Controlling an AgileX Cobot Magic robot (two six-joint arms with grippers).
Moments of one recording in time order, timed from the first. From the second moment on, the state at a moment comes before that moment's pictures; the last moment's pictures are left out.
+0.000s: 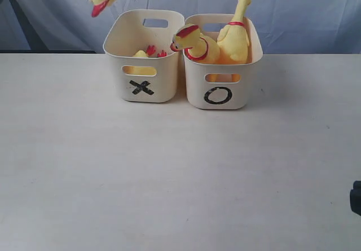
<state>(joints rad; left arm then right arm) -0.48 1.57 -1.27 -0.77 -0.01 1.03 0.20 0.30 -0.58 0.75 1.03 -0.83</state>
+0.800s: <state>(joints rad) -0.35 2.01 -1.62 -0.68 0.14 0.98 0.20 0.30 -0.58 0.76 1.04 -0.83</state>
